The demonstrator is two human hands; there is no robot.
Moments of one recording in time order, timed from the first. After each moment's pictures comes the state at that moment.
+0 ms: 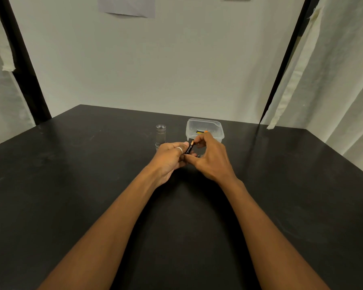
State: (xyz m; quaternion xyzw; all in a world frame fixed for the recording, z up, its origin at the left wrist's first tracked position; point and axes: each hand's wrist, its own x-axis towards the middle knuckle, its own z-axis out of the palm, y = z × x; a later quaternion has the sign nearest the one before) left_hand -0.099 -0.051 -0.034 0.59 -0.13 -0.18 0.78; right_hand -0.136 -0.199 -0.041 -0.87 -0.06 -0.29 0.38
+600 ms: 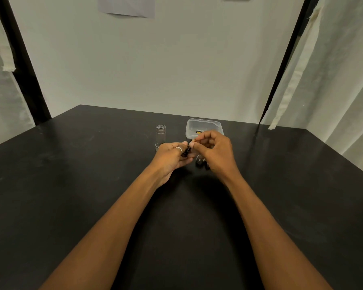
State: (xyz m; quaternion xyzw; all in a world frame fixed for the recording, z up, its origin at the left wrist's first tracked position) left_hand -0.100 -0.053 -0.035 0.61 -0.12 -0.15 0.77; right_hand -0.139 -0.200 -0.027 -0.78 -0.03 -0.28 0.56
